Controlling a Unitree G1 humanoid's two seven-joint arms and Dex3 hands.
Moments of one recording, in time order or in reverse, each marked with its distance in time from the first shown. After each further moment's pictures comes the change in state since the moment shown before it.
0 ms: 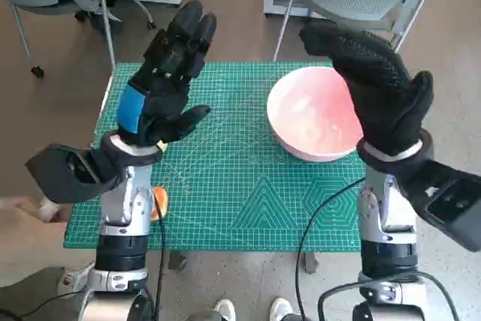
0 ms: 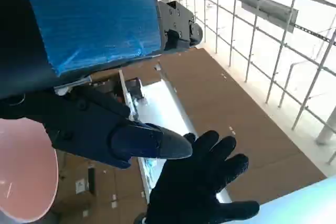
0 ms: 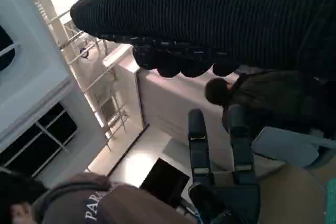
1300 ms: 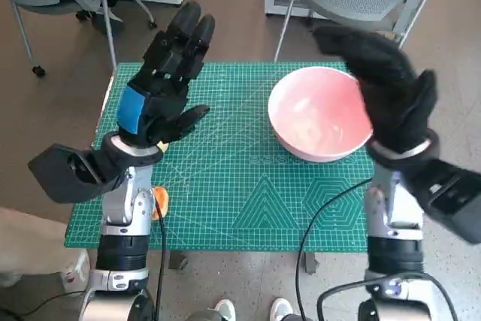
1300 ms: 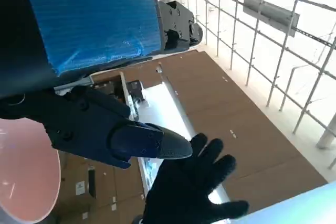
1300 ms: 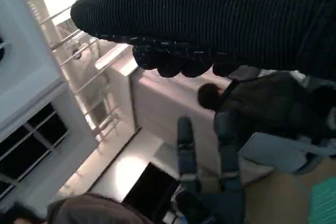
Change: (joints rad) left arm 0.000 -0.005 0.005 0.036 0.000 -0.018 -0.004; right arm -0.045 -0.054 -0.064 0.172 -0.005 -0.075 0.010
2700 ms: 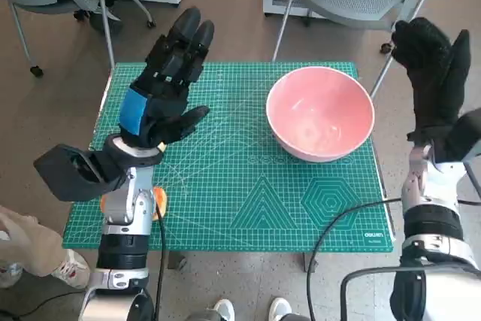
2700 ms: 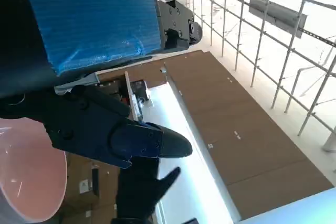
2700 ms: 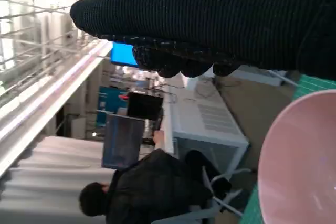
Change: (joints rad) left arm 0.000 -0.003 0.003 0.038 0.006 -0.024 -0.009; right arm -0.223 -0.183 -0.111 0.793 -0.208 0.048 -0.308
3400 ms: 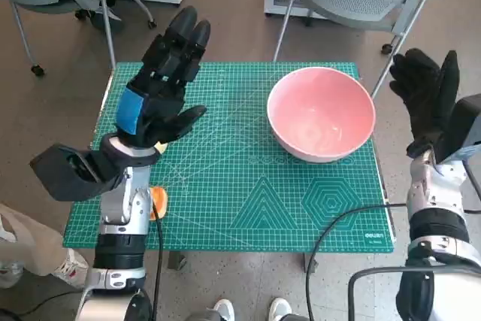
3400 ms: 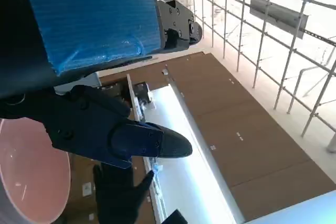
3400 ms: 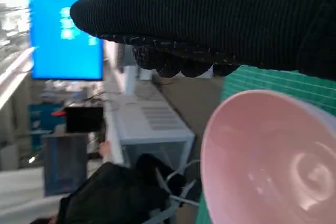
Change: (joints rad) left arm 0.001 0.016 0.001 -0.001 -0.001 0.002 0.000; right arm 0.006 -0.025 -0.037 0.066 -0.017 0.202 -0.050
